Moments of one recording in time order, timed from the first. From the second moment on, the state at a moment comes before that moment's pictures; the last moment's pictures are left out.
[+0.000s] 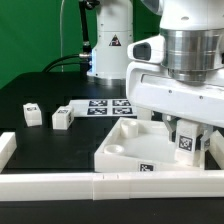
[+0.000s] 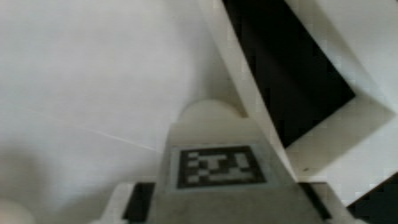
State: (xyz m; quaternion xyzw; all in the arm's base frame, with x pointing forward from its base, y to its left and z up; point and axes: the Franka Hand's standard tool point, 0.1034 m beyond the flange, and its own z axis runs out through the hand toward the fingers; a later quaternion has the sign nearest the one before) arm 0.623 0.082 0.055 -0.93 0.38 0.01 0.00
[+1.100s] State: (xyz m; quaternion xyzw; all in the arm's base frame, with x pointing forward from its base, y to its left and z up) arm 0.622 0.082 0.054 -0.92 0.38 0.01 0.00
